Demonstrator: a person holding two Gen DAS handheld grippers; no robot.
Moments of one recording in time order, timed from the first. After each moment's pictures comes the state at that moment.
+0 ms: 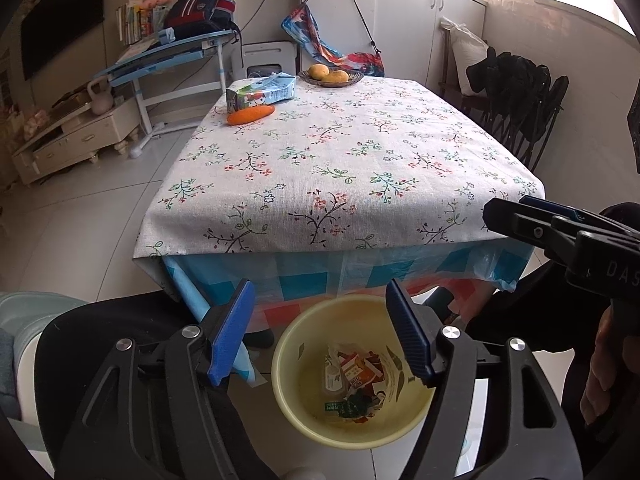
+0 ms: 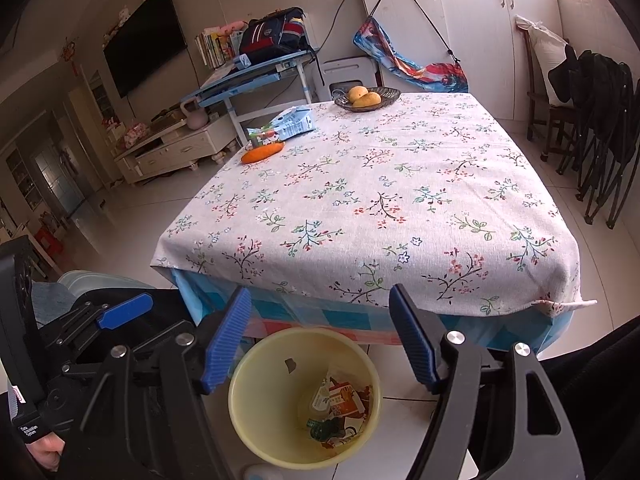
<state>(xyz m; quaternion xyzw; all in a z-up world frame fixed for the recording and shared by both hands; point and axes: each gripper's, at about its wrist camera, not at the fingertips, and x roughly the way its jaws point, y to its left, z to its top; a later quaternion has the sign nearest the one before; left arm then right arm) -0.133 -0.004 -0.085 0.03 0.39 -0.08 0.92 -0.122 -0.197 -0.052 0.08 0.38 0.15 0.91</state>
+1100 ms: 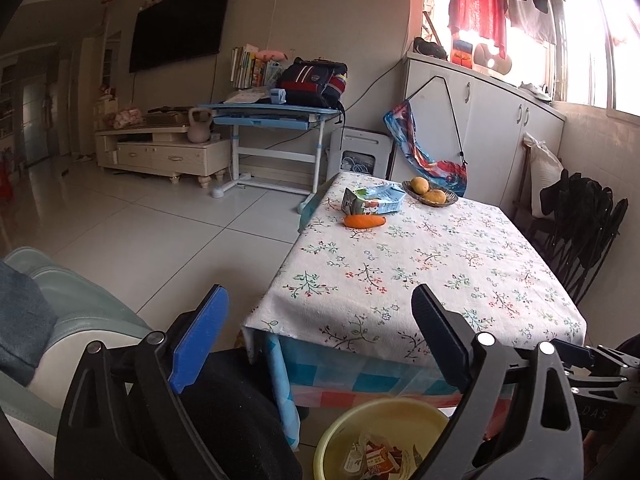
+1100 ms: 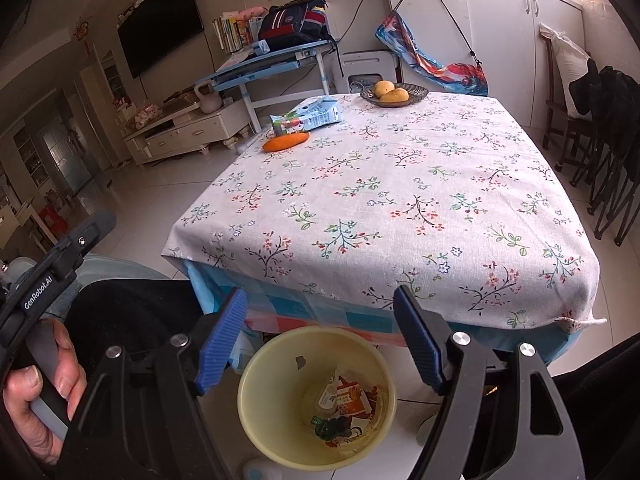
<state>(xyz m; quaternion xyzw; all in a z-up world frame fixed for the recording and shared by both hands) -0.140 0.072 -0.031 -0.07 0.24 0.08 0.97 -0.110 -0.164 -0.050 0.05 0.39 0.17 0.90</state>
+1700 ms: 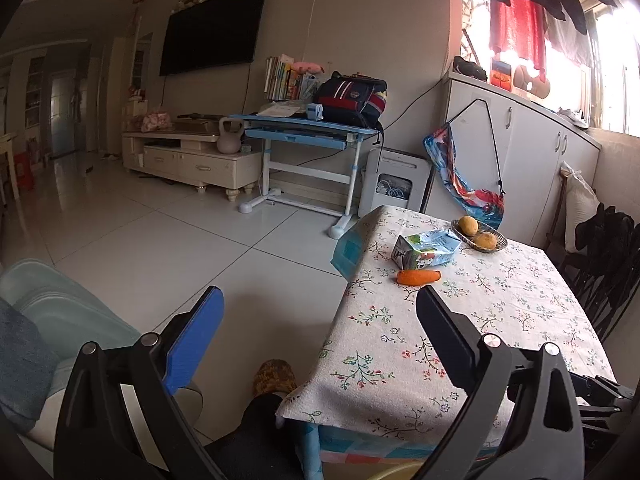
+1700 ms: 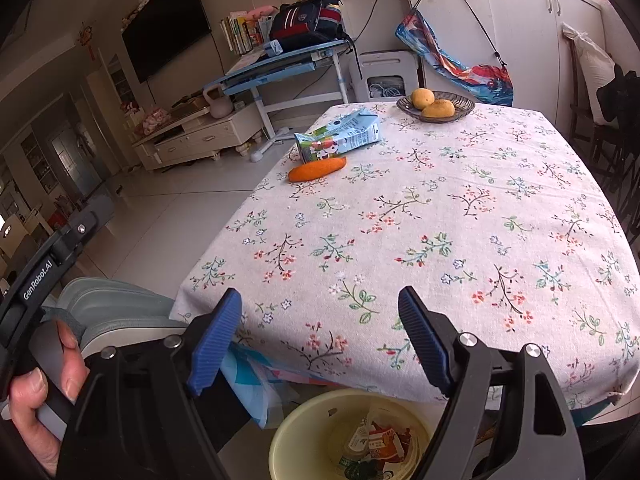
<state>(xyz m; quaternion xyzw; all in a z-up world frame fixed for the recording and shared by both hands) -0.062 0.125 -0.021 -0.10 0.21 0.14 0.96 -0.031 -0.108 -0.047 0.07 0.39 0.19 0.90</state>
